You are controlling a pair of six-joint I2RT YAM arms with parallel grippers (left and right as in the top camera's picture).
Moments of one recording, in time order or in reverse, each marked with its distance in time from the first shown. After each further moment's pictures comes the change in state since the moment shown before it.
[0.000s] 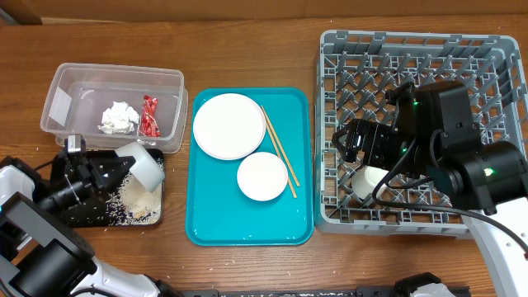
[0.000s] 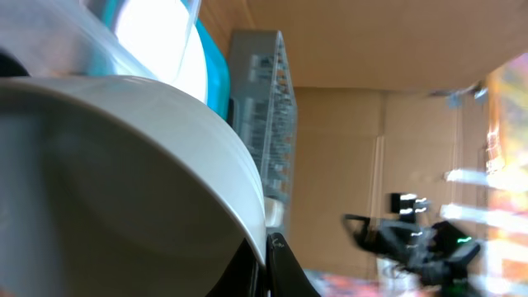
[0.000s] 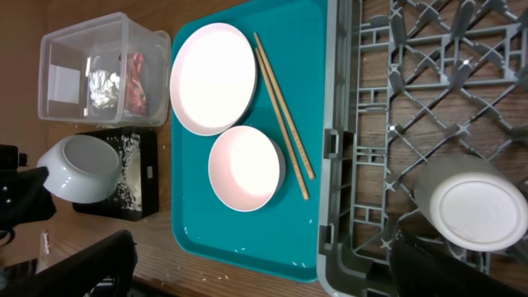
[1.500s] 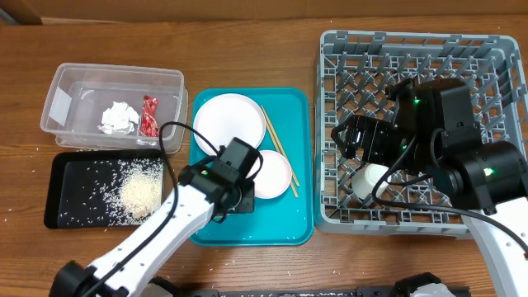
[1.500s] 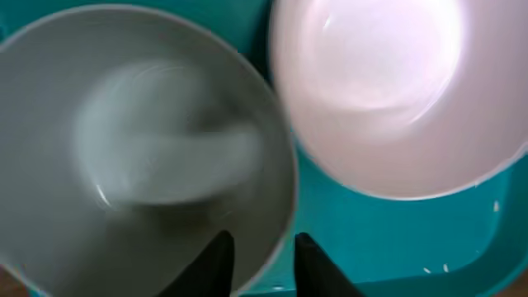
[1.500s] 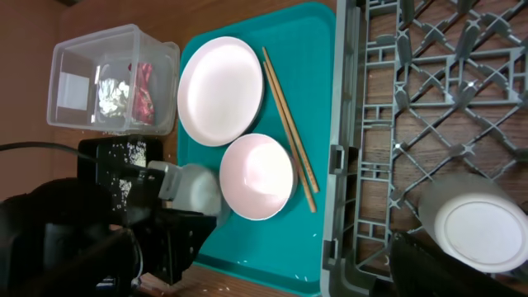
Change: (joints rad) left arm -1.397 -0.454 -0.297 0.818 -1.277 -1.373; right arm 0.000 0.001 0.000 0.042 0.000 -0.008
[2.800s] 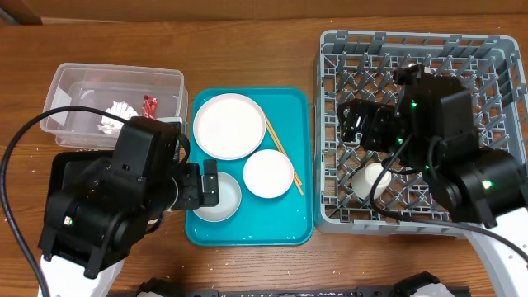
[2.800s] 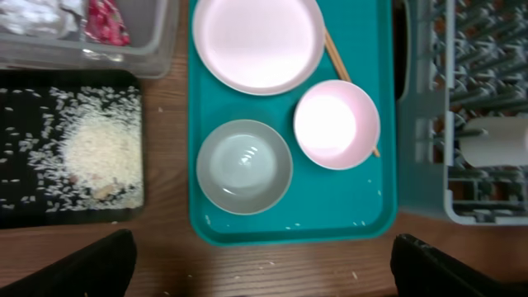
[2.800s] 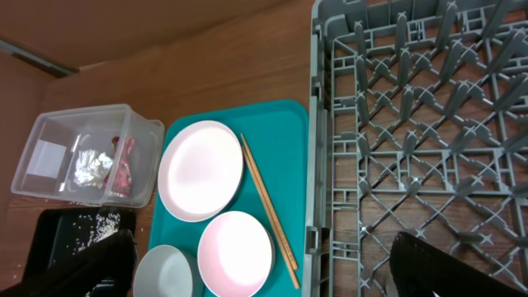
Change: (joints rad) left arm 0.184 -0.293 0.648 -0.624 -0.013 0.134; right arm 0.076 -0.026 0.004 0.164 0.264 0.027
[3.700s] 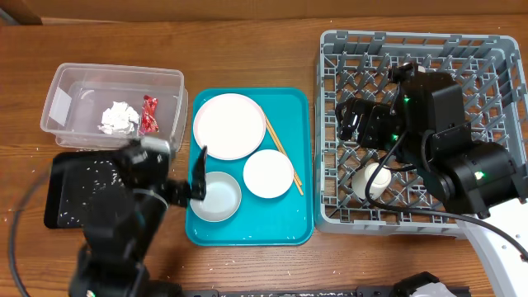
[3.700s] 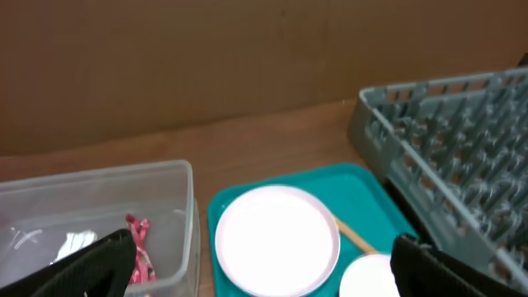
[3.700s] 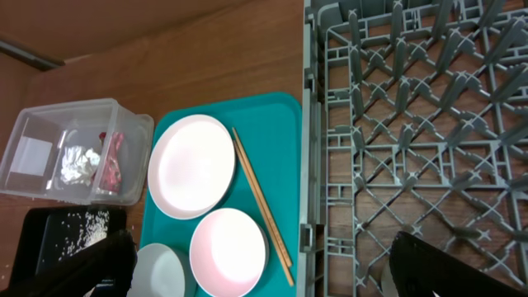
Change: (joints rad) left arm 0.204 -0.549 -0.785 1.017 0.095 0.446; right arm 0.000 0.027 0.000 -0.008 0.006 0.000
